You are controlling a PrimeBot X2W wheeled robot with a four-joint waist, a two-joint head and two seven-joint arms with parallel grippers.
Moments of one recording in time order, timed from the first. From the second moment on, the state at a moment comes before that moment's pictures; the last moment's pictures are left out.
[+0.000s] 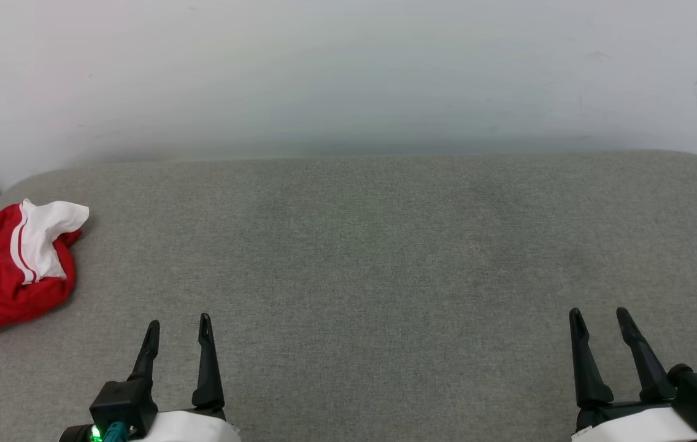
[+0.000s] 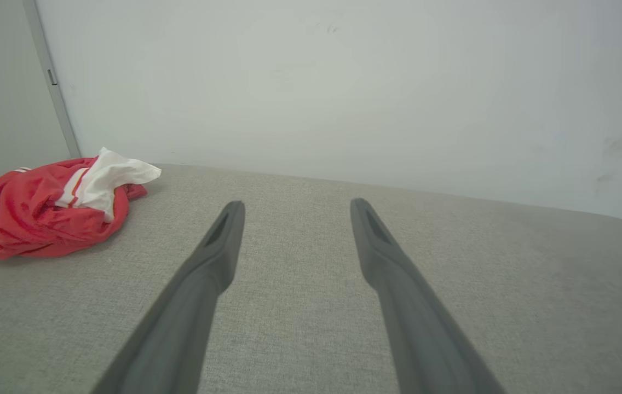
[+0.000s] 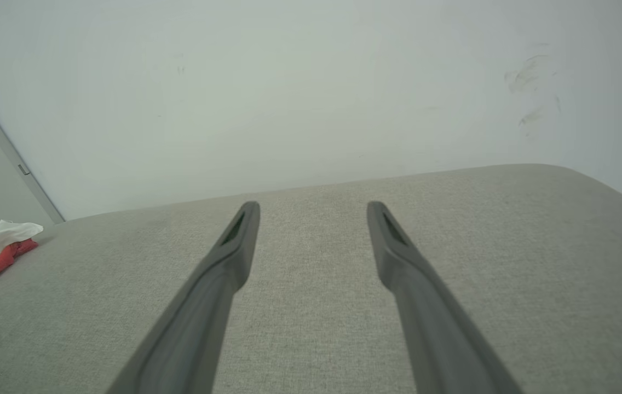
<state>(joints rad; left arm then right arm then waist) 0.10 0.06 -0.06 -0.01 -0.20 0.09 -0.23 0.09 -0.05 -0.02 0.06 0.23 0.13 -0.23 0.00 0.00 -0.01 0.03</state>
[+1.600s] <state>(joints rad) 0.10 0.05 -0.03 0.05 -0.11 0.08 -0.26 0.12 -0.05 -0.01 0.02 0.15 0.13 -0.26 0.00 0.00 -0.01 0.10</state>
